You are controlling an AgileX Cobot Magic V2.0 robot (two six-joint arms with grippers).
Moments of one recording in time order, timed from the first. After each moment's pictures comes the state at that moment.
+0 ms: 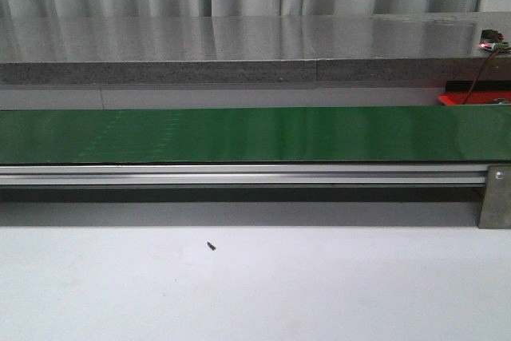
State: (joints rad) left arm 0.10 0.33 -0.40 -0.11 0.36 0.13; right arm -0.05 -0.01 0.03 -0.08 -0.01 0.08
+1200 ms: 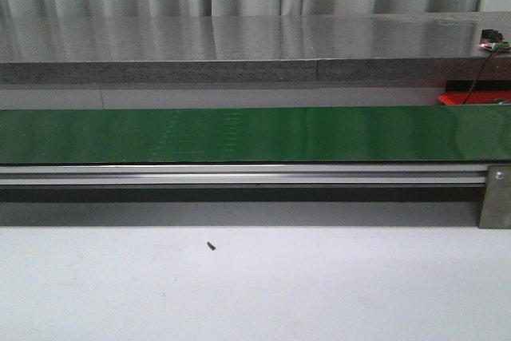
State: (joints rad) left arm 0.60 1.05 -0.73 -0.14 0.75 0.03; right arm -0.05 -0.01 0.03 -0.08 -0.01 0.08
